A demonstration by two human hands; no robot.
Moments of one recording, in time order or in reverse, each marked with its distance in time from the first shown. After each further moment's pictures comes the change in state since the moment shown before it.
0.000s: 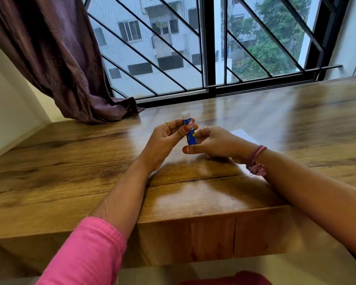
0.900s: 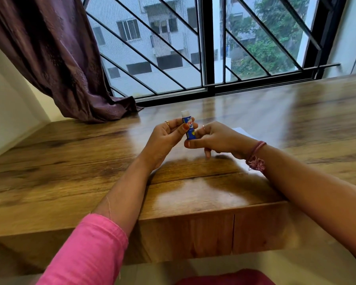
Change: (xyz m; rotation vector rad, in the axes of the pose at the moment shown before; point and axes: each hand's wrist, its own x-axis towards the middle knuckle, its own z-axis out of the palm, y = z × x) left_hand -0.001 -0.001 0.002 0.002 0.015 -0.011; right_hand 0.003 0.004 -0.005 -0.027 -0.007 -0.043
